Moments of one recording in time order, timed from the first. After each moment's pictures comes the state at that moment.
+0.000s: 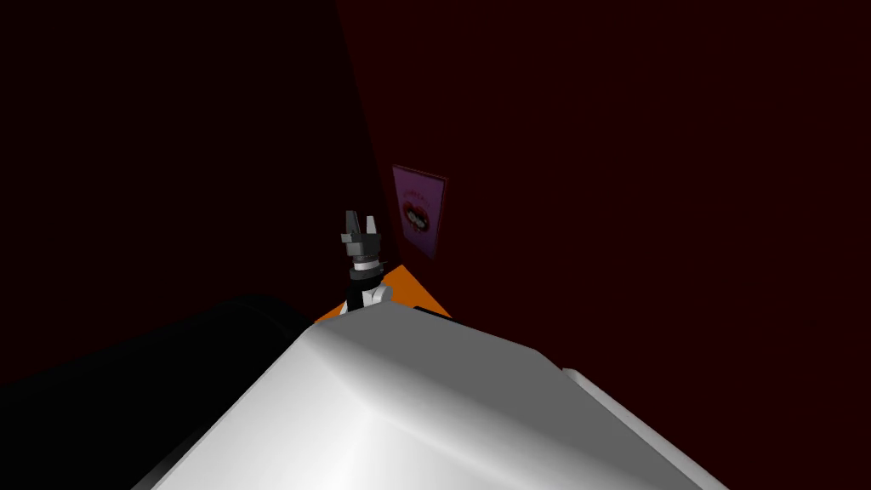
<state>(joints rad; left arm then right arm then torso) 0.54 -0.04 0.03 -2.39 0.11 -0.65 -0.10 1.12 -1.56 0.54 -1.31 -0.42 -0.14 0.22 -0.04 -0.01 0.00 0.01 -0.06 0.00</state>
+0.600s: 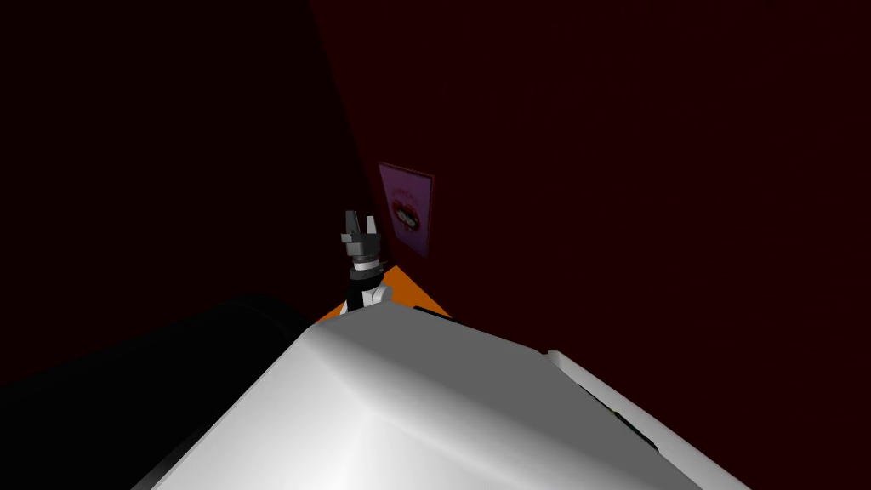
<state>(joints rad) 0.54 -0.04 0.03 -2.38 0.11 -0.65 -0.10 1.08 -1.67 0.56 -1.46 -0.27 -0.01 0.05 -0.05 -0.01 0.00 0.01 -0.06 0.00</state>
